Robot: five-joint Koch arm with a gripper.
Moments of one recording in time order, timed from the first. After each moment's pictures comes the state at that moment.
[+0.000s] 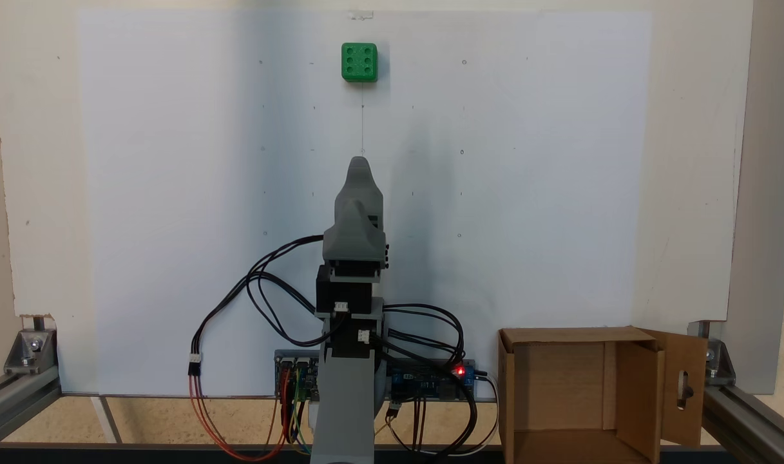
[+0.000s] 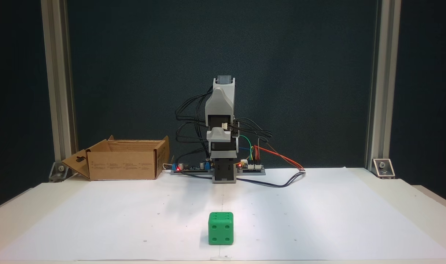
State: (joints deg) arm 1.2 129.5 176.3 -92.3 -1.8
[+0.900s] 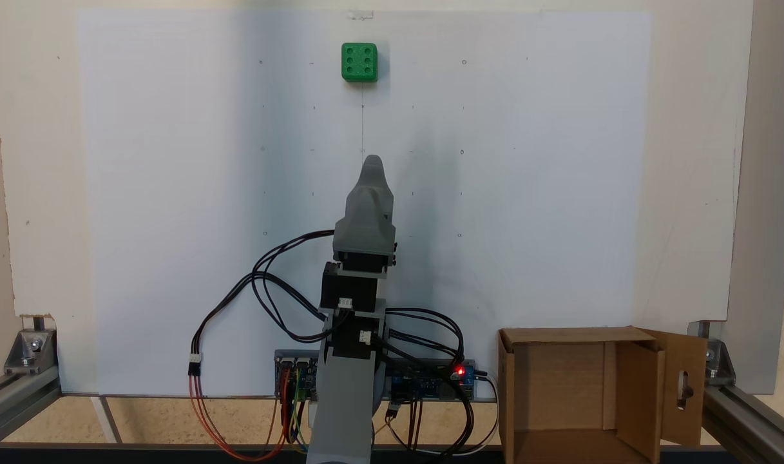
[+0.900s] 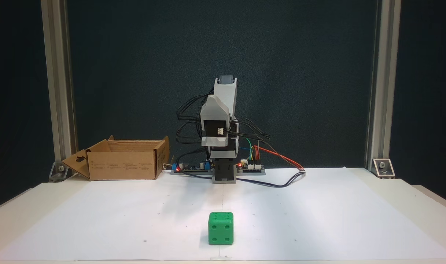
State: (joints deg) arm 4.7 129.5 176.3 -86.7 -1.7
